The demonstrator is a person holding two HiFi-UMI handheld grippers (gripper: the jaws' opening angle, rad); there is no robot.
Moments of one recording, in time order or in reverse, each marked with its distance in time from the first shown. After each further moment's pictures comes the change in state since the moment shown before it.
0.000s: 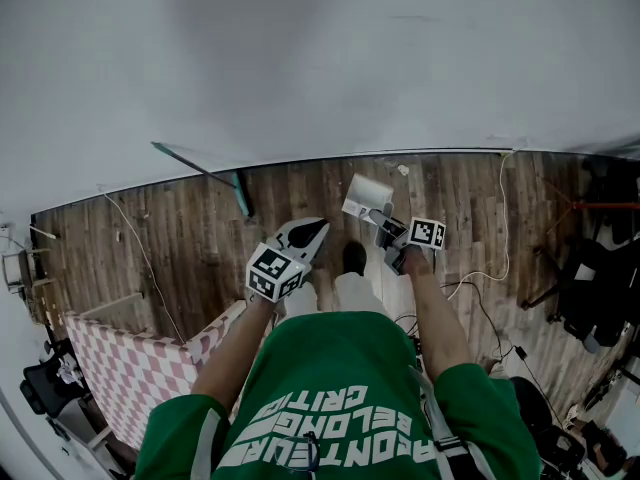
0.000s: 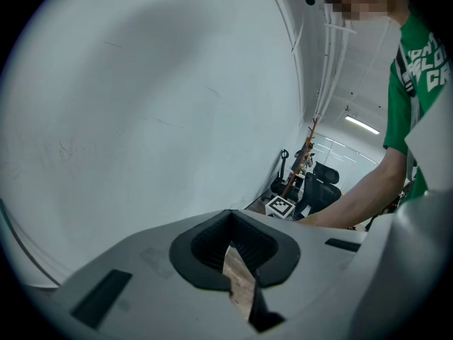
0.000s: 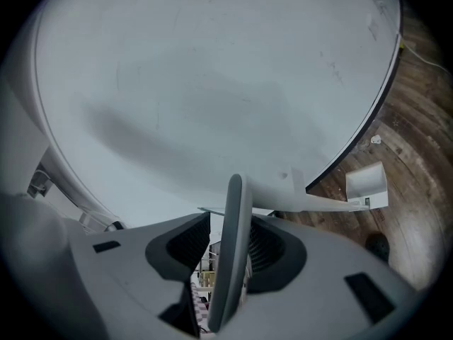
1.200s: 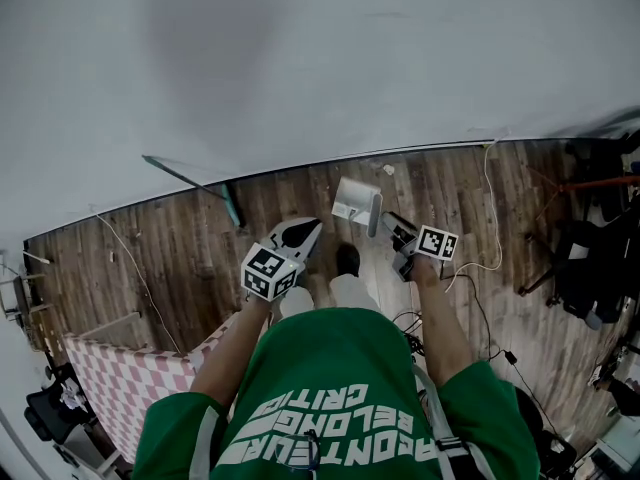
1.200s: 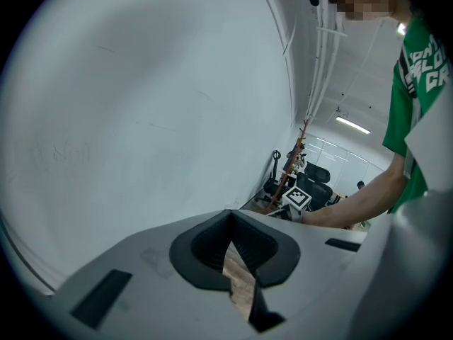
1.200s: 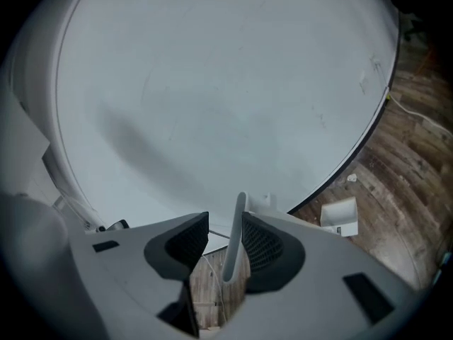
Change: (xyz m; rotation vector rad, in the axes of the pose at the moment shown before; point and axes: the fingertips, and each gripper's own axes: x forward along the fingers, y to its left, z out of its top) left arm -0.012 -0.014 0.000 0.033 -0.016 -0.058; right arm -0.077 0.020 0.007 -0.140 -0.175 -0.152
